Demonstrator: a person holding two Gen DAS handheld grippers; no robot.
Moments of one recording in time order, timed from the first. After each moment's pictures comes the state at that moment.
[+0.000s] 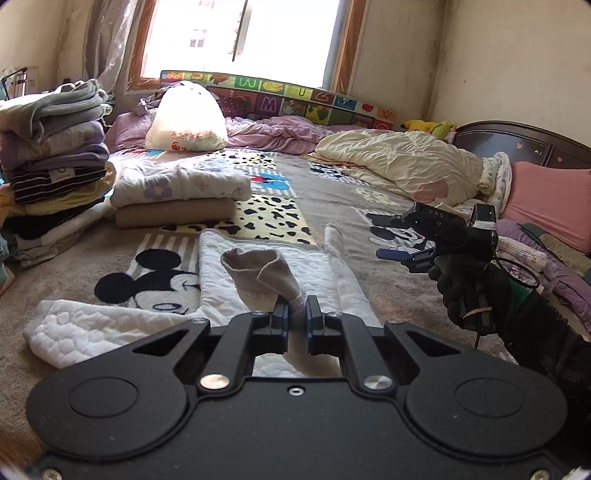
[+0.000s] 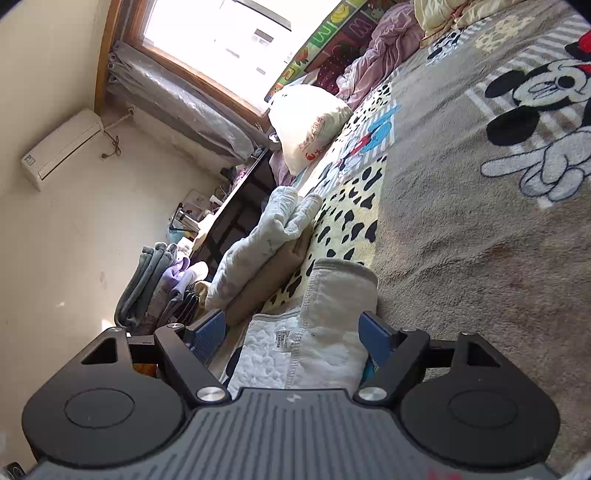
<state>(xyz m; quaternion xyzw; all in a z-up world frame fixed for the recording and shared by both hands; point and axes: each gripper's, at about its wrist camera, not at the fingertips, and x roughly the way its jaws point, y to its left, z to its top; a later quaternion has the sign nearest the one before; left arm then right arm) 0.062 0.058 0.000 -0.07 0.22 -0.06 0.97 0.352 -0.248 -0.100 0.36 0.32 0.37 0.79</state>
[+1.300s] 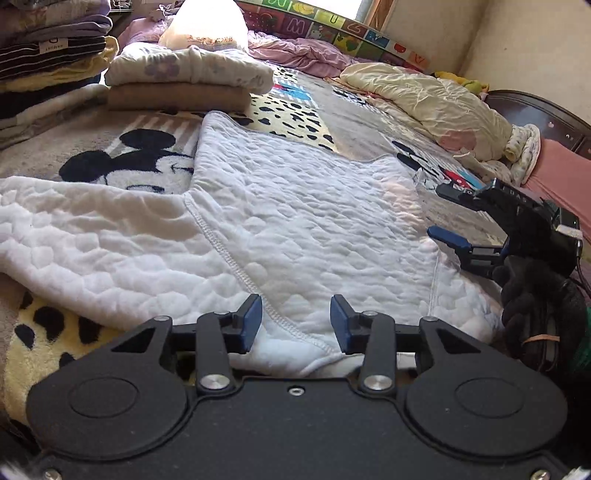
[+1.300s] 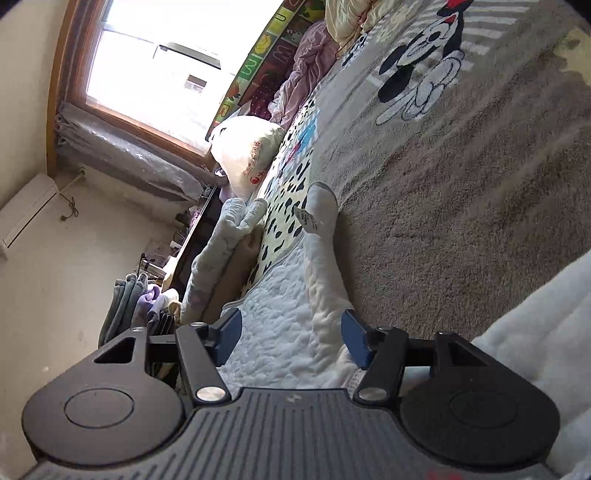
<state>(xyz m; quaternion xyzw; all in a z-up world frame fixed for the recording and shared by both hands) 0.103 0.084 -0.085 -0.16 0.34 -0.04 0.93 0.264 -0.260 -0.138 0.44 0.33 0.26 0.80</state>
